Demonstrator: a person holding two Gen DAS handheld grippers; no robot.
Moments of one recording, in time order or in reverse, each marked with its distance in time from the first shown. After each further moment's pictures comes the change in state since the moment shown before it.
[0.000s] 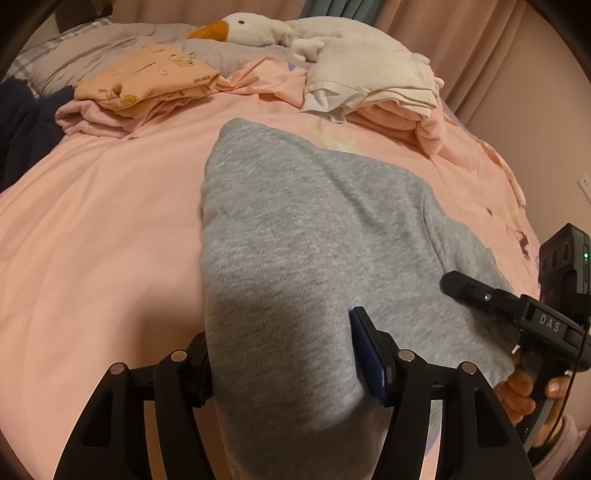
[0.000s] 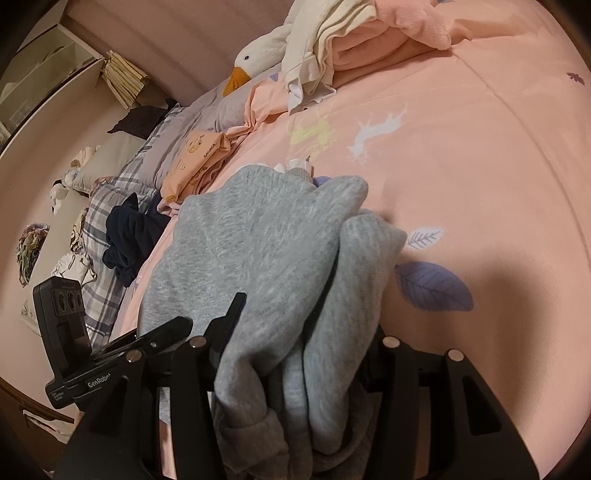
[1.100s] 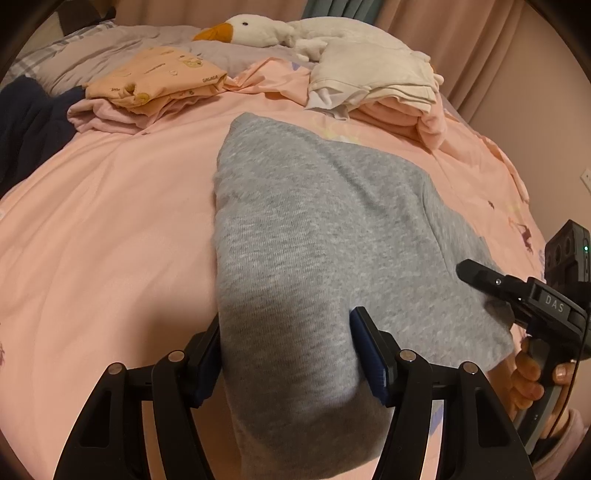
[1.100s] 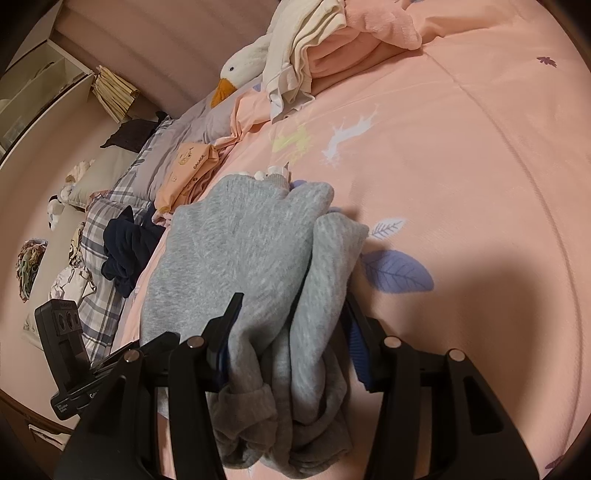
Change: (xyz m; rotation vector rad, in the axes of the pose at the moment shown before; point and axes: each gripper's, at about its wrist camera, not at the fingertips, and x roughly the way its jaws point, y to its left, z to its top) left arm -0.011 0.001 -0.014 0.009 0.001 0.028; right arm -0.014 -0.013 -0.005 0.049 -0.027 -0.015
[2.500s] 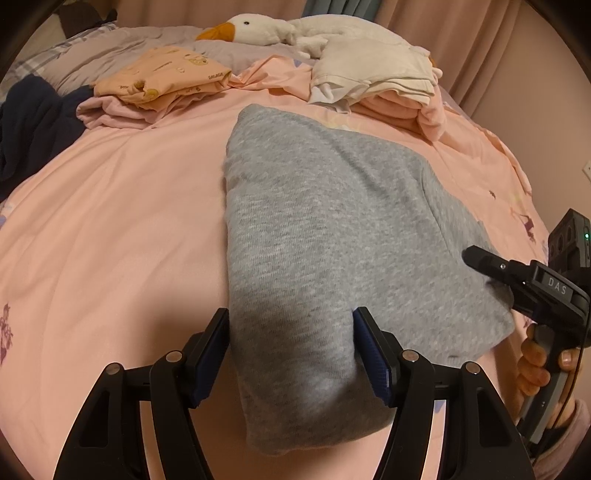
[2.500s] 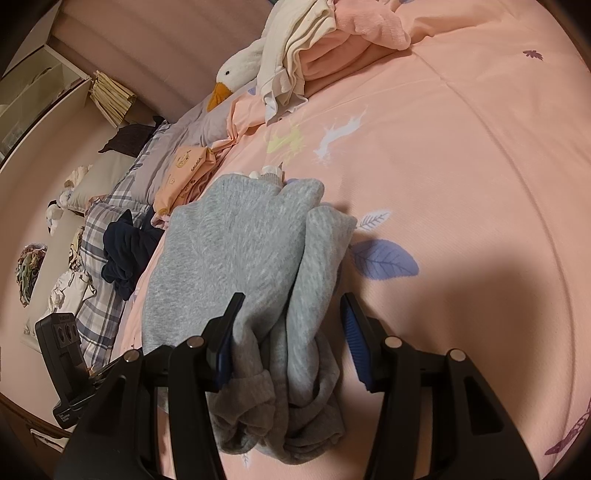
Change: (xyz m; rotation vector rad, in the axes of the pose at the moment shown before) left arm -0.007 -0.001 -0.014 0.016 0.003 0.026; right arm -0.006 -0.005 -0.004 0.016 -0.010 -0.006
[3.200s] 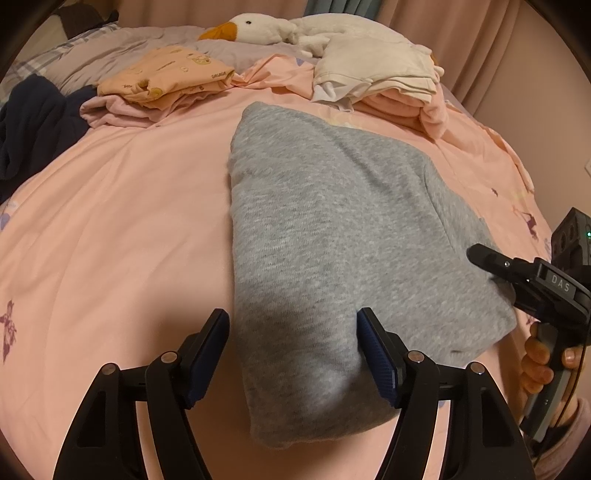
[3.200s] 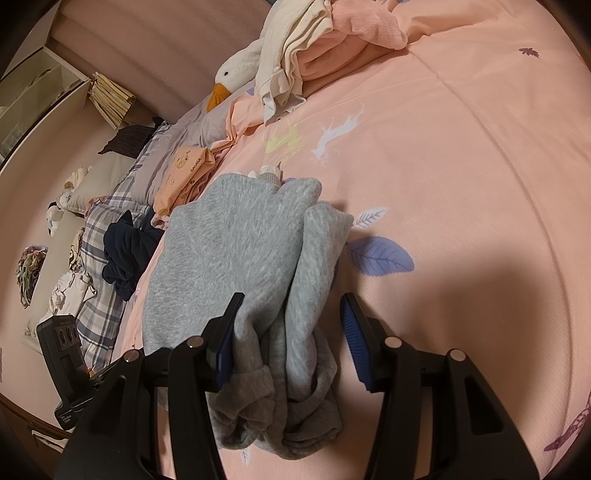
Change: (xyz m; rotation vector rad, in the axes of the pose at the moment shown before) left arm -0.003 0.000 -0.003 0.004 0.005 0.015; right arm -0.001 -0.001 -0.002 0.007 -0.002 0.001
